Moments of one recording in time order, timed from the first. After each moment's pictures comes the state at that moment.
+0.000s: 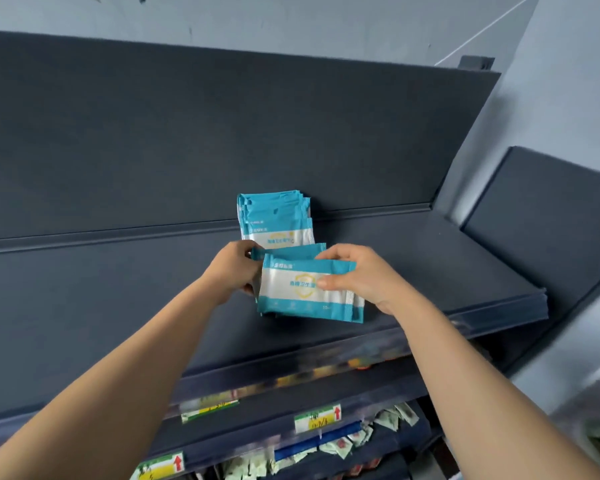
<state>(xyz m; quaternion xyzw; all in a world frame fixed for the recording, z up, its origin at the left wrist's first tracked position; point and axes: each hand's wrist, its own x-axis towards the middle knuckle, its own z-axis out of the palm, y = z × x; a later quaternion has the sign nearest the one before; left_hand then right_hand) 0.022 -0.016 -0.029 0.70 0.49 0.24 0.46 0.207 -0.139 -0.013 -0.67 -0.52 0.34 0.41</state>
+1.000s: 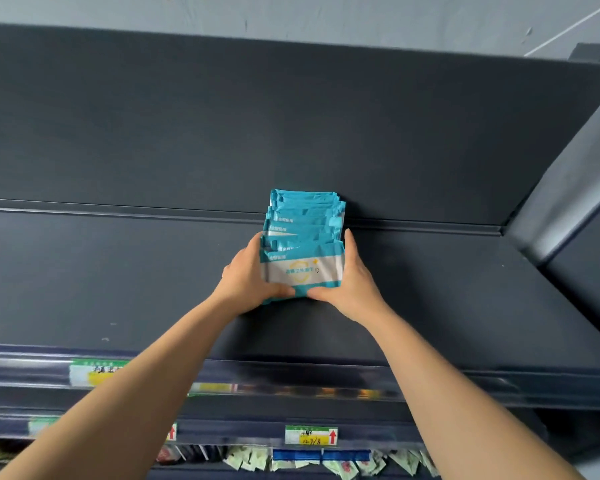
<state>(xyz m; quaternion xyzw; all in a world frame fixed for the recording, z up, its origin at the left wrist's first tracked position) 0.029 -0.031 -0.062 0.74 0.53 0.28 0.30 0.219 -0.086 -0.056 -0.67 -0.61 0.26 0.35</state>
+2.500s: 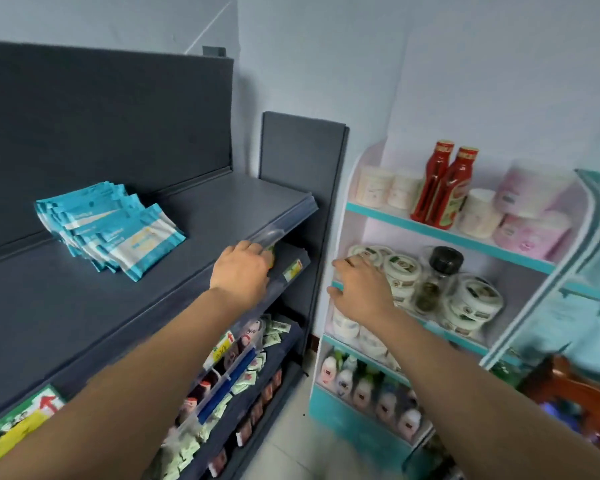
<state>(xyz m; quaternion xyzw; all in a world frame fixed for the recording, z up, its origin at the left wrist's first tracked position) 0.072 -0.210 -0.047 0.99 0.04 0.13 -0.09 0.131 -0.415 -0.055 -0.96 -0.25 -0.09 0.06</state>
